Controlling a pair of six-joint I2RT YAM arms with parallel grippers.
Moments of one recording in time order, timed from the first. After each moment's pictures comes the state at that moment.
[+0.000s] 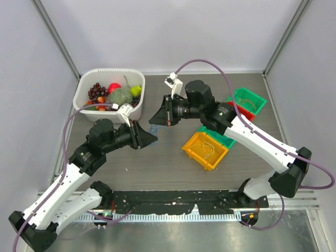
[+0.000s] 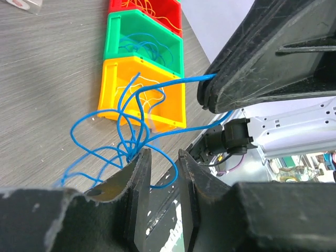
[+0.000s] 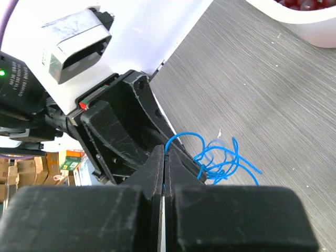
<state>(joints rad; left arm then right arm) -0.60 0.76 0.81 -0.30 0.38 -0.65 0.84 1.43 1.47 -0.39 -0.43 0.61</state>
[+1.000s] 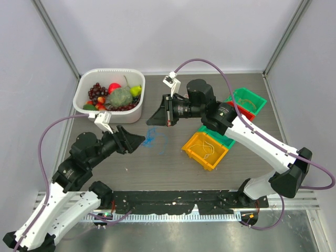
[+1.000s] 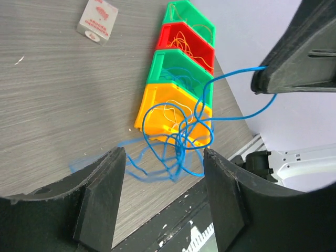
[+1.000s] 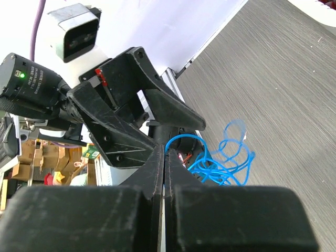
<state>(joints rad) -0.60 0.53 0.81 -0.49 0.11 -0.66 0.84 1.42 1.47 -0.31 -0.54 0.66</state>
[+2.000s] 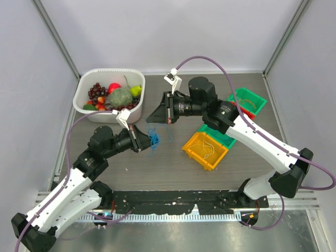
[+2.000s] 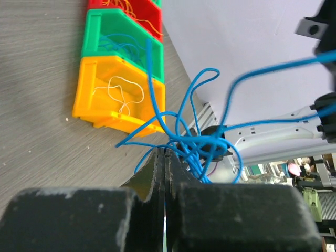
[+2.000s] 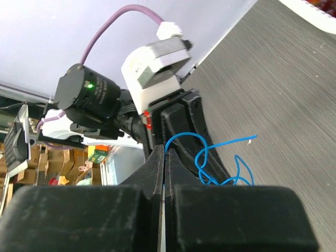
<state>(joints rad) -0.60 0.69 0.65 -0.15 0.40 -0.82 0.83 1.42 1.50 -0.30 -0.55 0.69</state>
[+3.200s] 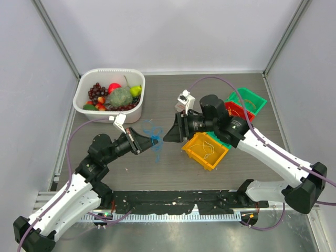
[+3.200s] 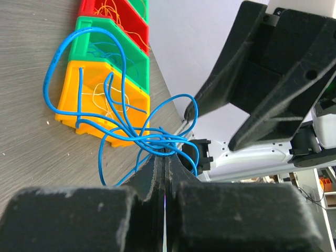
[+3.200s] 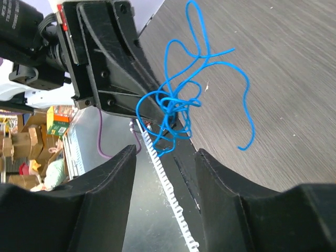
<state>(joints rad) -0.60 0.61 0.49 0.06 0.36 -0.99 0.76 1.21 1.16 -0.40 -0.56 0.52</state>
